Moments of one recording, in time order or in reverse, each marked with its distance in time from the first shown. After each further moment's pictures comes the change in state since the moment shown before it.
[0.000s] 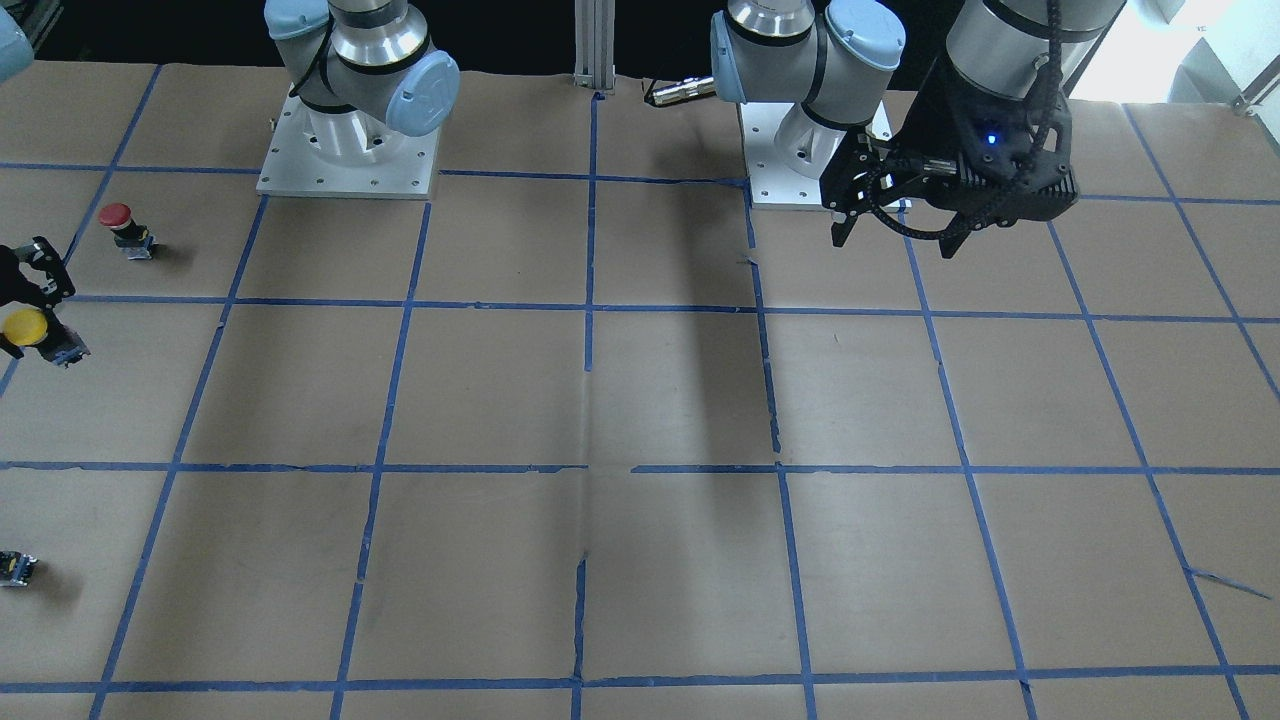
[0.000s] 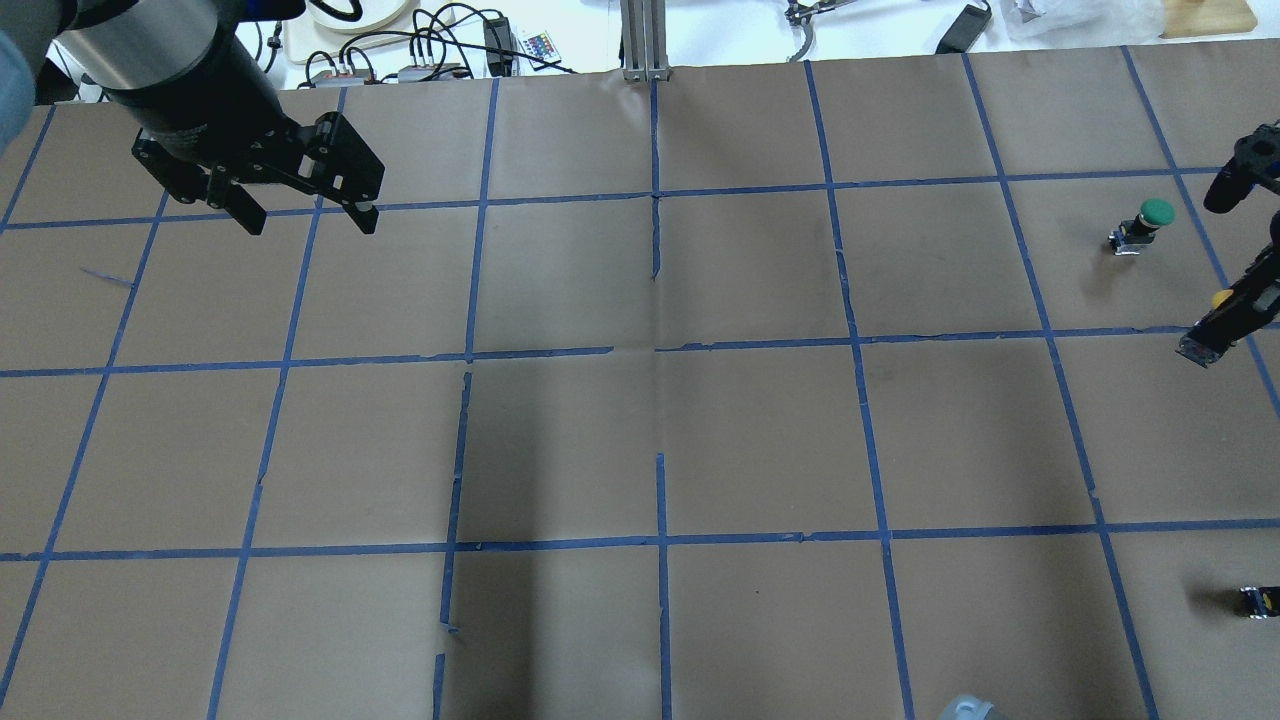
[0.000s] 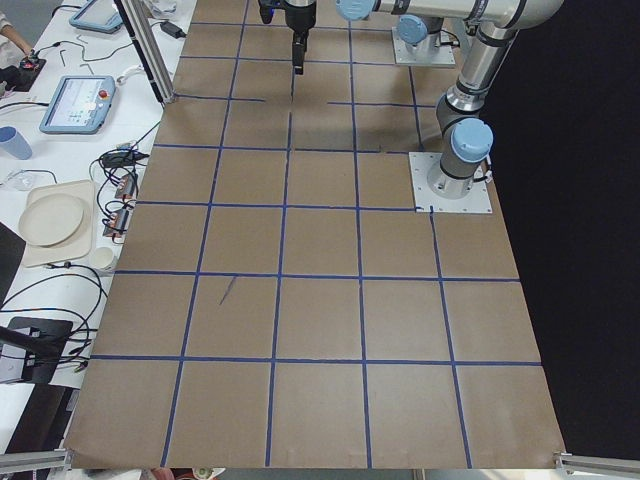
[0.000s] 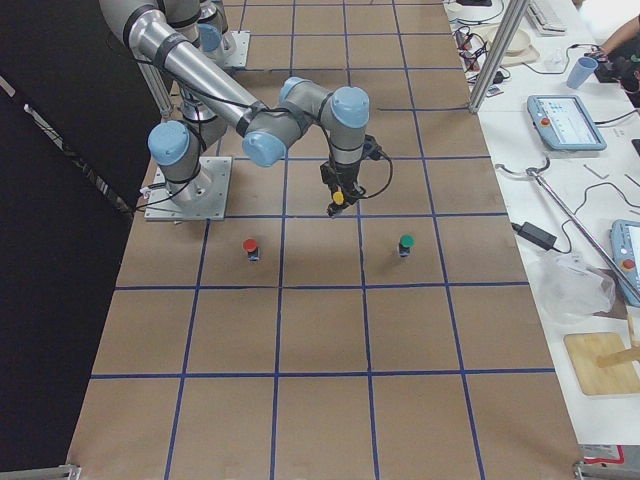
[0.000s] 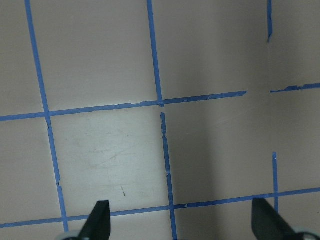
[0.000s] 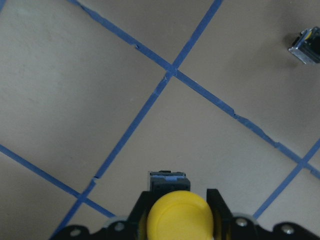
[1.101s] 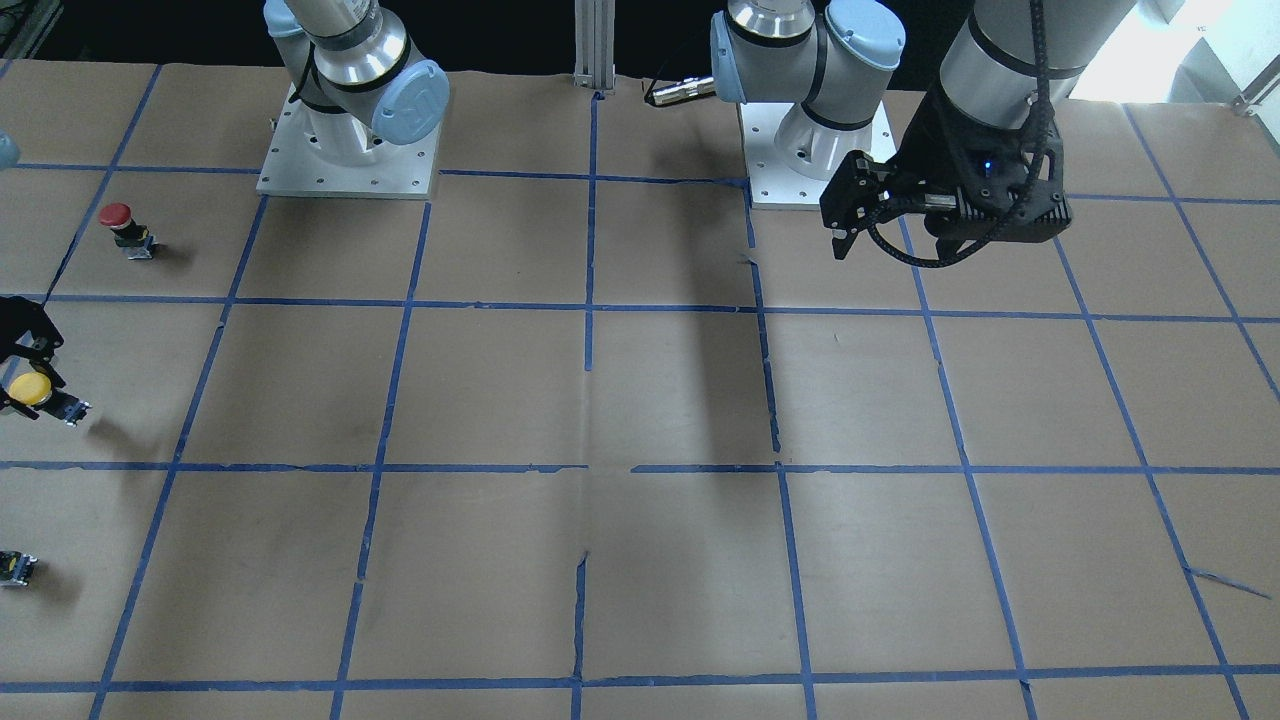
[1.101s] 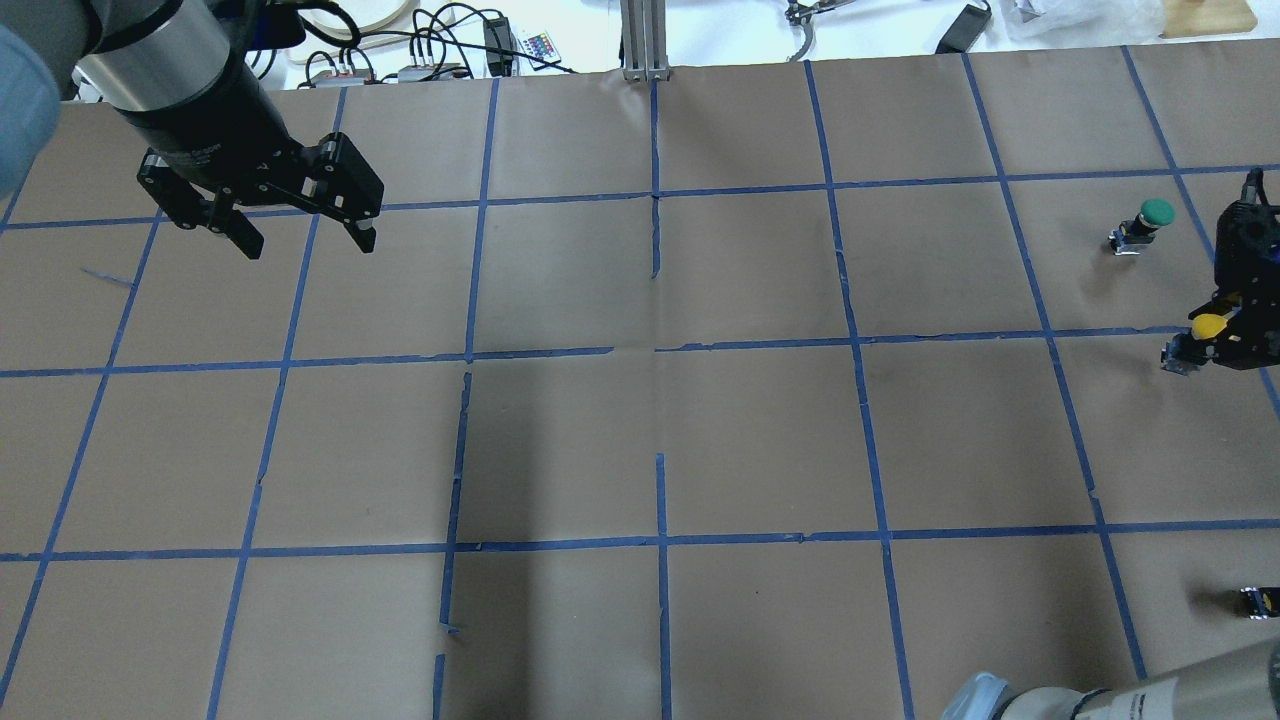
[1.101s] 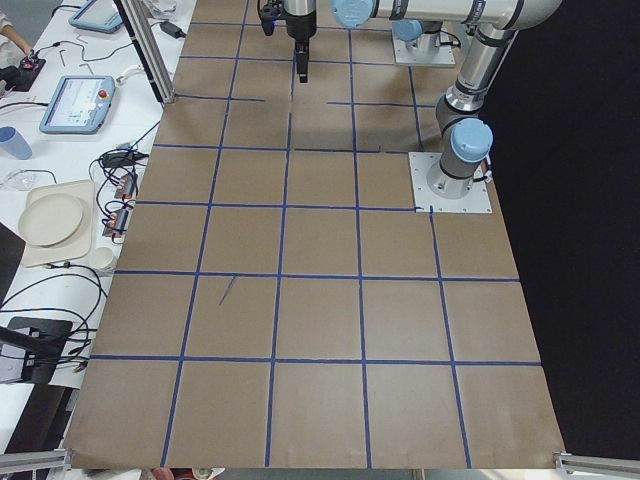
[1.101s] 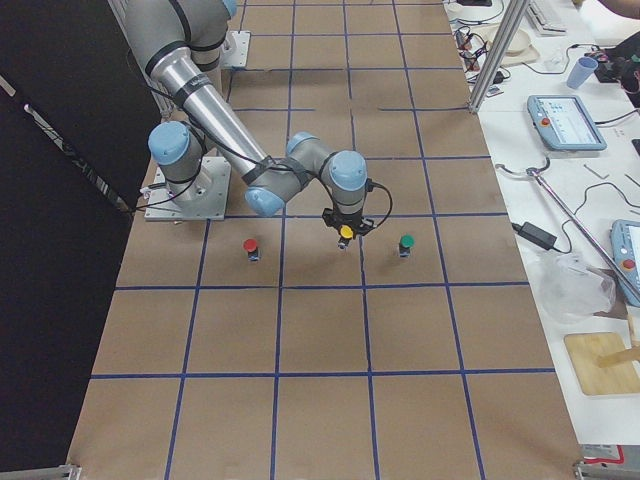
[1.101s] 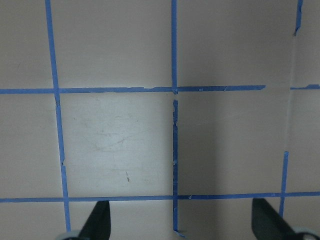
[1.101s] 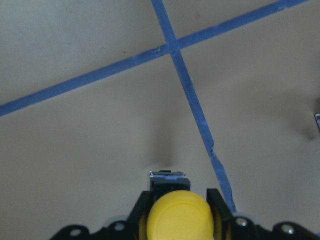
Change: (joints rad) left arm -0.001 -0.023 -0.016 -0.014 0.027 -0.063; right arm -0.114 0.195 0.025 -0.180 0.131 -0.497
